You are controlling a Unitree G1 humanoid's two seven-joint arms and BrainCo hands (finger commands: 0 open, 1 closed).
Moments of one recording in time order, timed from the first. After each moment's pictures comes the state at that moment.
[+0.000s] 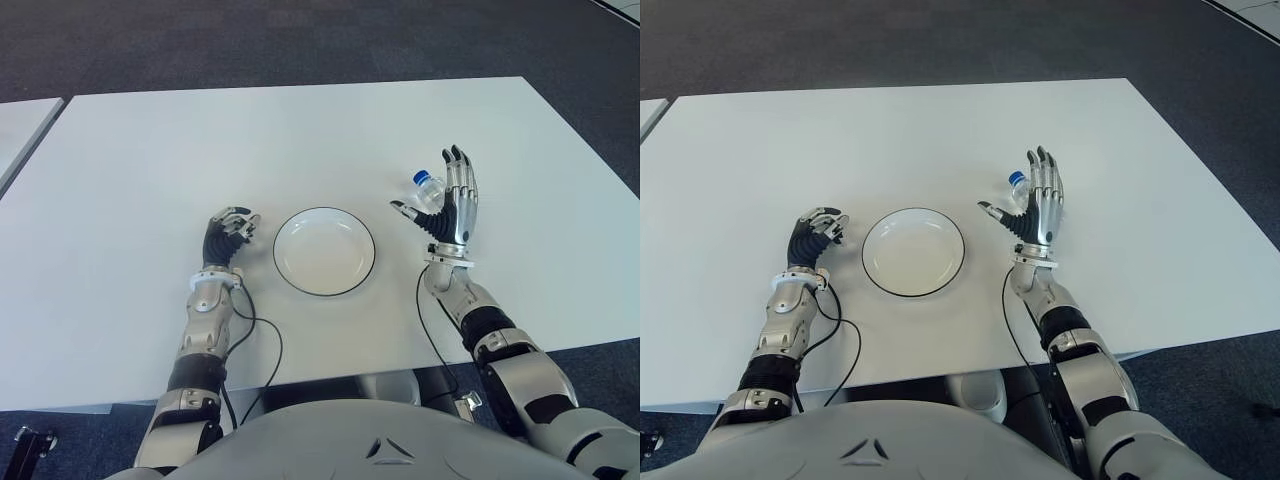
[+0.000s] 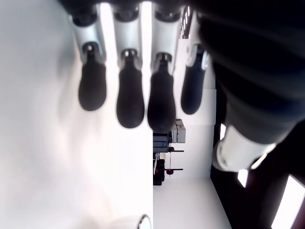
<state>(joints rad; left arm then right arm) -0.02 0.04 0.14 0.47 -0.05 -0.23 0.01 -0.41 -0.28 0.24 0.91 -0.74 -0.43 -1.10</state>
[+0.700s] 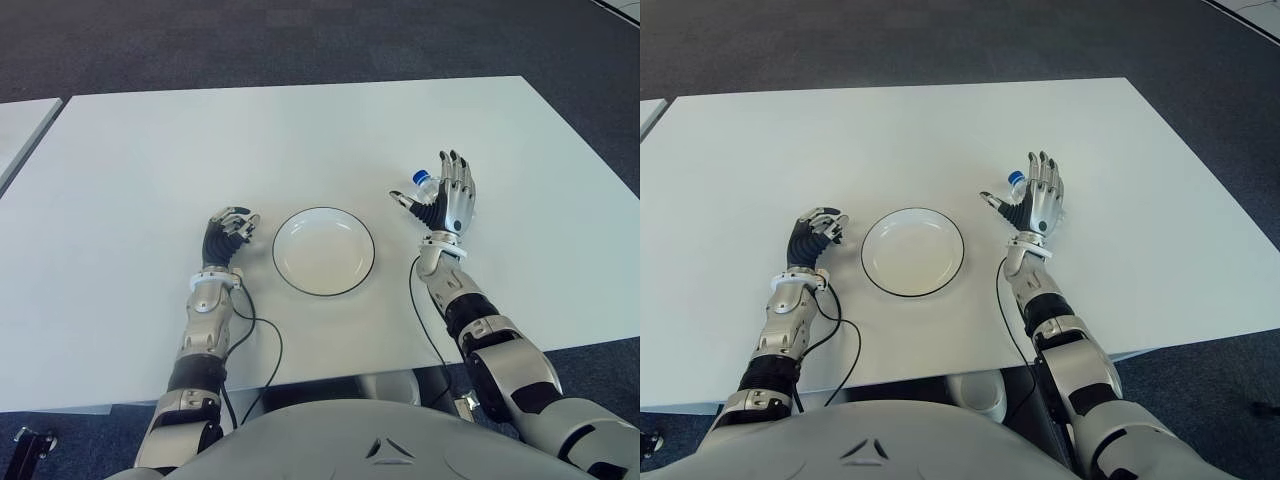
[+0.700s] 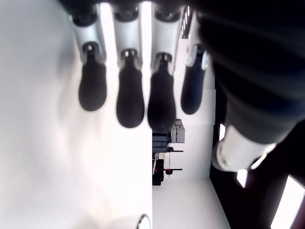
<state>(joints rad) -0.02 0.04 0.14 0.47 -0.05 -0.24 0.01 -0.47 -0.21 0.23 0.90 -0.67 -0.05 -0.89</state>
